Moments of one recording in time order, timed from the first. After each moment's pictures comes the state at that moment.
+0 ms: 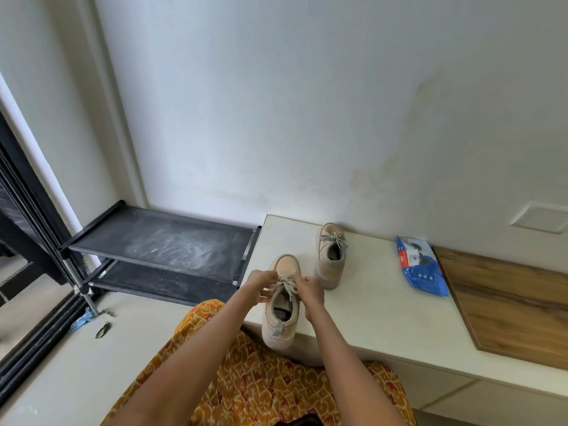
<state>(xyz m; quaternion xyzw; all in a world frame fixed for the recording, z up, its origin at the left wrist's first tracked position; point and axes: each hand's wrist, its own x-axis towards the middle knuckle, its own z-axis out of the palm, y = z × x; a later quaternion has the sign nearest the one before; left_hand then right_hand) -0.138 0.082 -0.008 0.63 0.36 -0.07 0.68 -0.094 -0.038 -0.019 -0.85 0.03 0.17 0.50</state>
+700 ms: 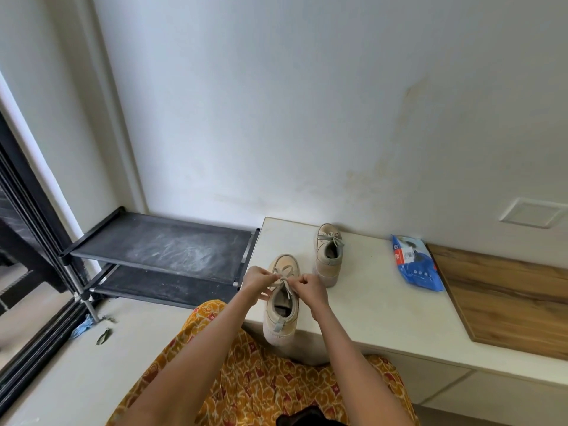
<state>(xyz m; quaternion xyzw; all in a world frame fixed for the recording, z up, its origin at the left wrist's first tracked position) -0.151 0.082 -0.004 0.74 0.32 -0.02 0.59 -0.099 -0.053 -0.012 -0.88 -0.08 0.16 0.43</state>
